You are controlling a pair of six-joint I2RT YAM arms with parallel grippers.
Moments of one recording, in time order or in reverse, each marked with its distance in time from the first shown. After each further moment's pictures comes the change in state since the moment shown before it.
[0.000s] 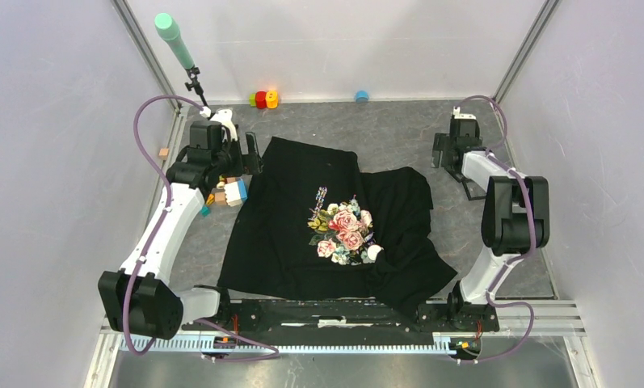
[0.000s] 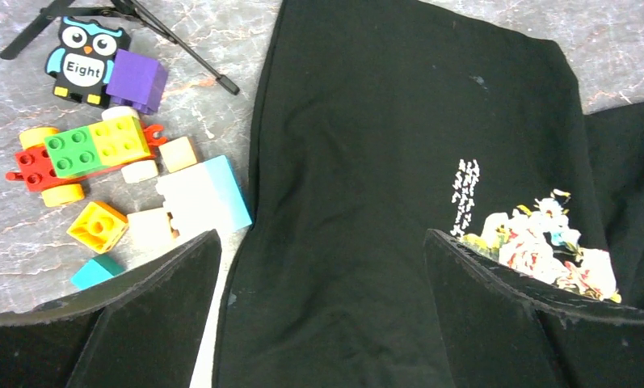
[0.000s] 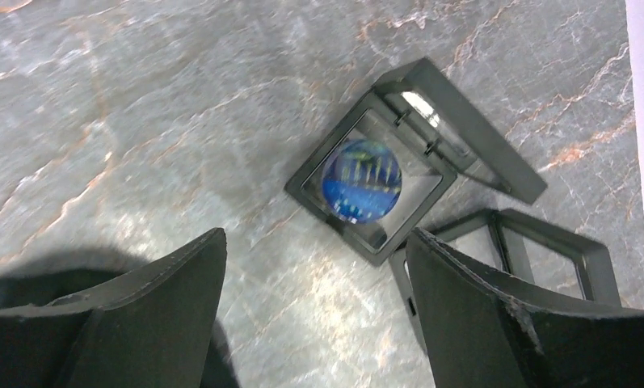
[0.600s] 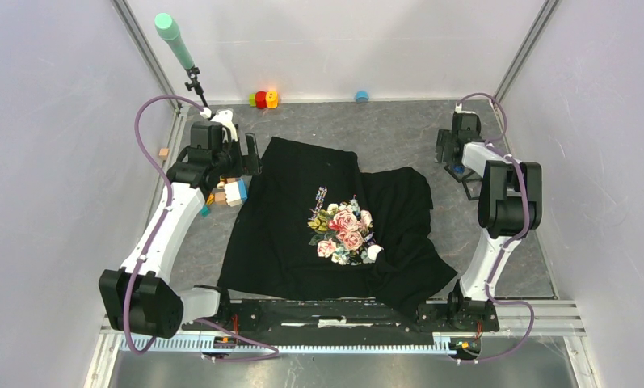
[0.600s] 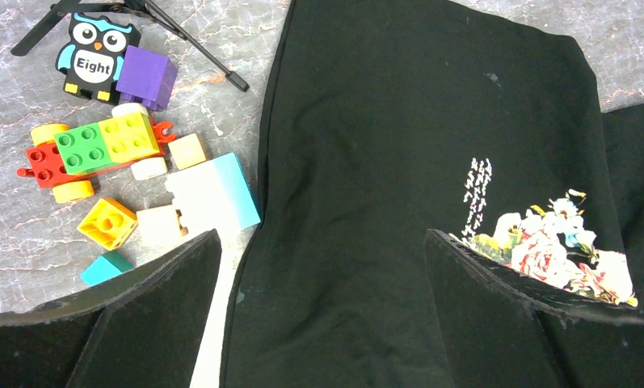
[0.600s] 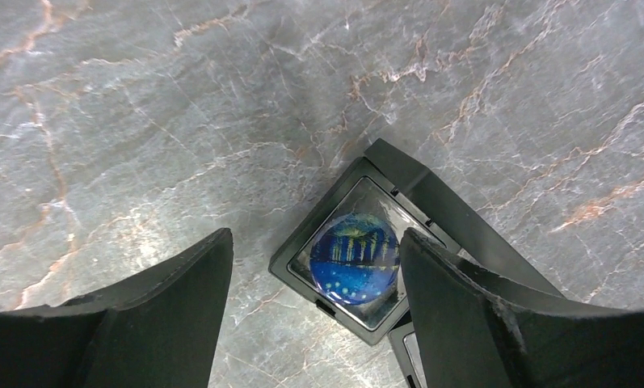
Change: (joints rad) left arm 0.006 0.006 -0.005 -0.001 -0.024 0.018; right arm -0.053 0.192 0.162 -0.002 -0.021 -0.013
